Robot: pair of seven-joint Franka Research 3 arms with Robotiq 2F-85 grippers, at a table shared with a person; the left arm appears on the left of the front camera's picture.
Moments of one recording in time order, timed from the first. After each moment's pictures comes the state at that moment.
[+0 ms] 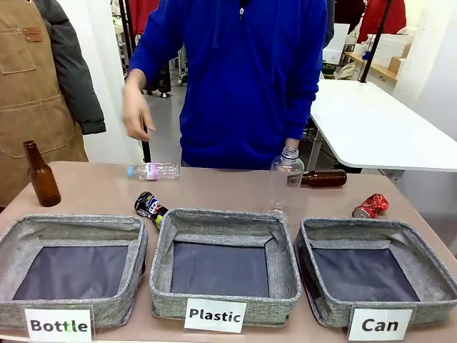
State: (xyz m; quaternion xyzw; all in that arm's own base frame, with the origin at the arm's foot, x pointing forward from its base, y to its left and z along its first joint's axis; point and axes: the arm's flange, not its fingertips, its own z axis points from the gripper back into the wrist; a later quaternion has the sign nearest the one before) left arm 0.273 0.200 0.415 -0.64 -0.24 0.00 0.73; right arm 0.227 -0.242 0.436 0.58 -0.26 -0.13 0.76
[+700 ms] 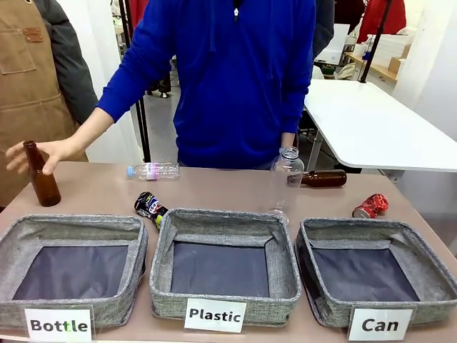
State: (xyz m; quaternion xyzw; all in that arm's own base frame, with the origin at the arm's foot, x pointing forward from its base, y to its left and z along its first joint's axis) left arm 0.271 0.204 0.418 -0.64 -0.24 -0.01 0.73; right arm 0.289 -0.178 0.492 0.40 -0.25 -0.10 0.87
